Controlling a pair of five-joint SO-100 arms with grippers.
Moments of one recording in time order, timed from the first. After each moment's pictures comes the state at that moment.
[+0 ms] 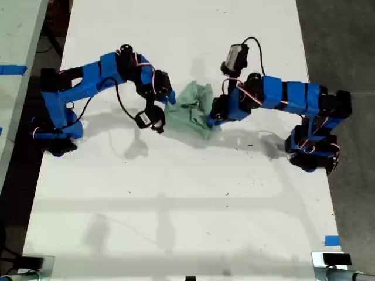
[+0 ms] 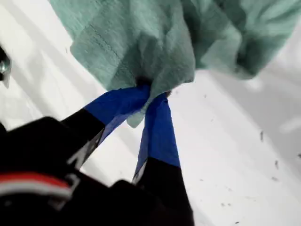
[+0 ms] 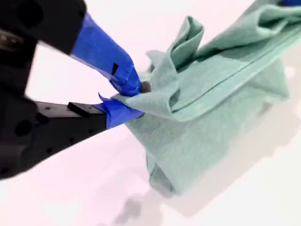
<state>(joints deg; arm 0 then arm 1) -25.1 85.5 60.0 83.4 11.1 13.2 98.3 72.2 88.2 -10.9</state>
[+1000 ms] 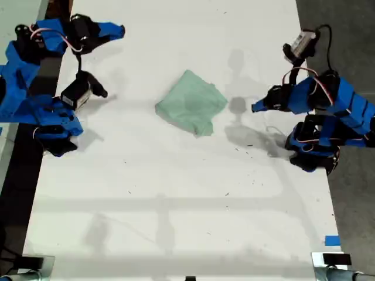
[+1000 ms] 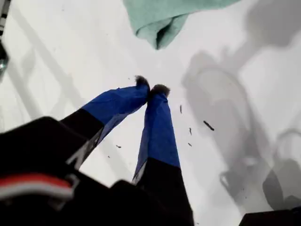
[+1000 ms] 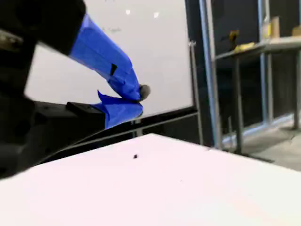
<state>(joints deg) -39.0 155.1 112.1 51.9 22.6 22.2 163.2 120.8 89.3 -23.6</state>
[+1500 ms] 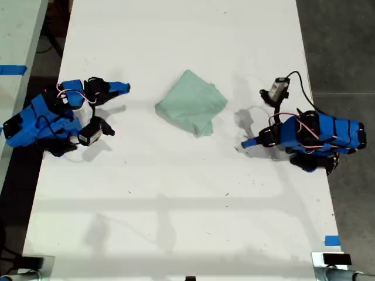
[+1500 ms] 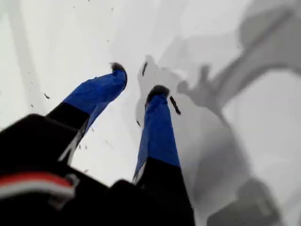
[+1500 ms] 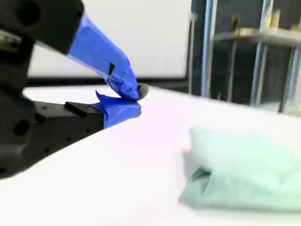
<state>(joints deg) -38.4 205.0 186.5 45.8 7.6 7.9 200.3 173.1 78.8 -30.8</state>
